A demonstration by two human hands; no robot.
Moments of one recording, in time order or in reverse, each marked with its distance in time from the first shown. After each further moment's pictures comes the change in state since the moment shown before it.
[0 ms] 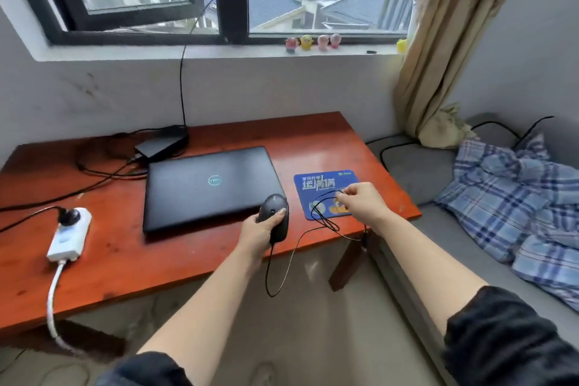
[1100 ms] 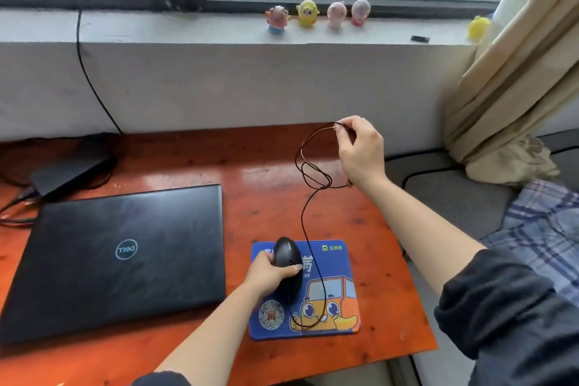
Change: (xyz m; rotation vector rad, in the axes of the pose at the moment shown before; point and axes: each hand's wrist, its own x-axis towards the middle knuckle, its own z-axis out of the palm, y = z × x) left_hand 0.263 -0.019 0.154 0.555 0.048 -0.378; right_hand 0.392 -0.040 -0.061 0.051 0.260 -0.475
